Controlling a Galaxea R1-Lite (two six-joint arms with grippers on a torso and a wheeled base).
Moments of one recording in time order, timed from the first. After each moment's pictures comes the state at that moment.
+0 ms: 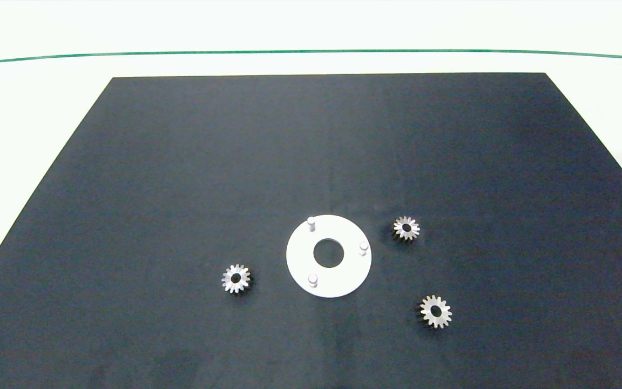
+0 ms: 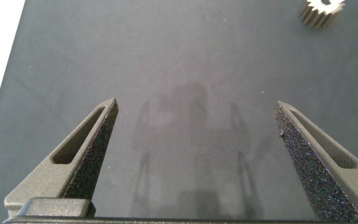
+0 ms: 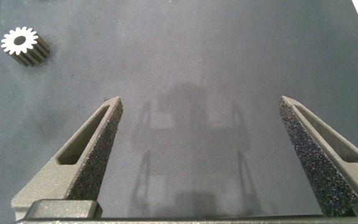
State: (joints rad) left arm 0.02 0.05 -0.01 0.01 -0.03 0.09; right arm -0.02 0.04 -0.03 0.03 -0.04 -0.02
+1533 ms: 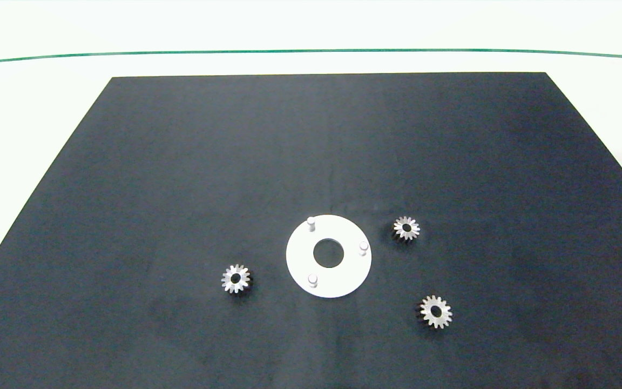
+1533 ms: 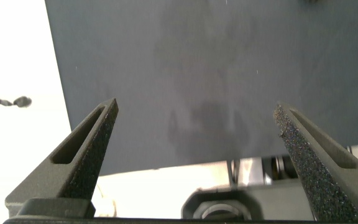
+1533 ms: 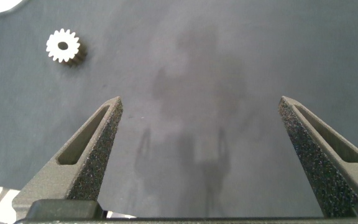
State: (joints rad) left arm 0.05 0.61 -0.97 0.86 -0.02 0.25; right arm 0.14 0.64 -0.55 0.26 -0.02 -0.17
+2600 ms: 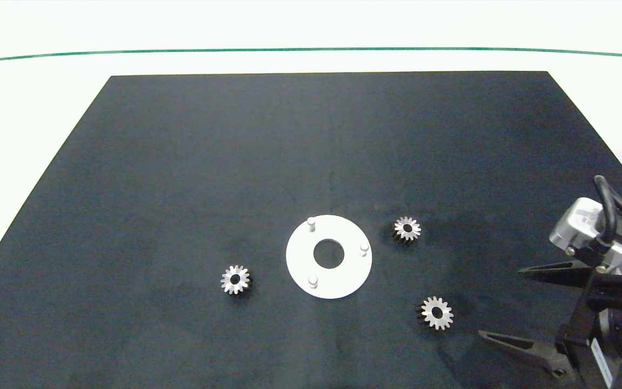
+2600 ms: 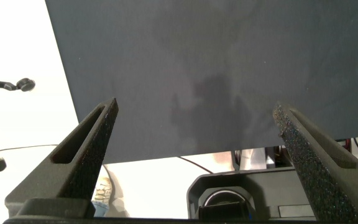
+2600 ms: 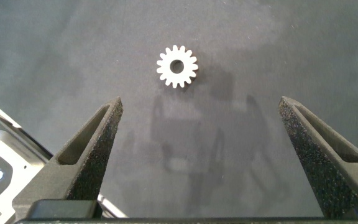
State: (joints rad) left arm 0.07 0.68 -1.05 0.94 -0.01 0.28; right arm 0.60 1.23 -0.83 0.26 -0.05 -0.20
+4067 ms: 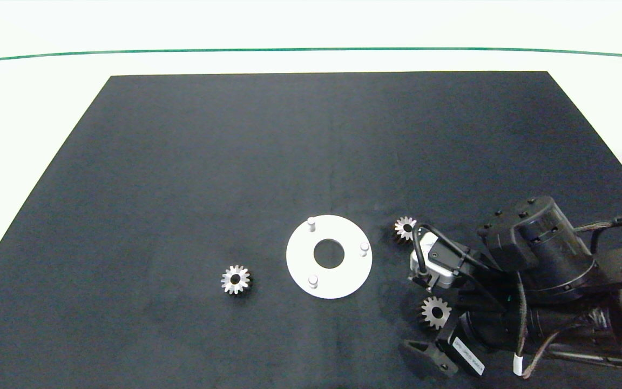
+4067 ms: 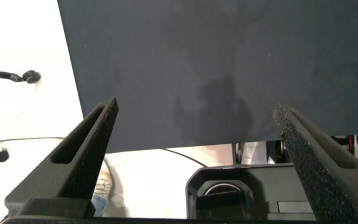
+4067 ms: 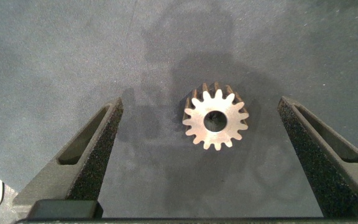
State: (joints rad) left arm 0.11 0.62 -1.05 0.98 -0.01 0.28; right arm 0.73 1.57 -0.89 0.17 -0.17 -0.24
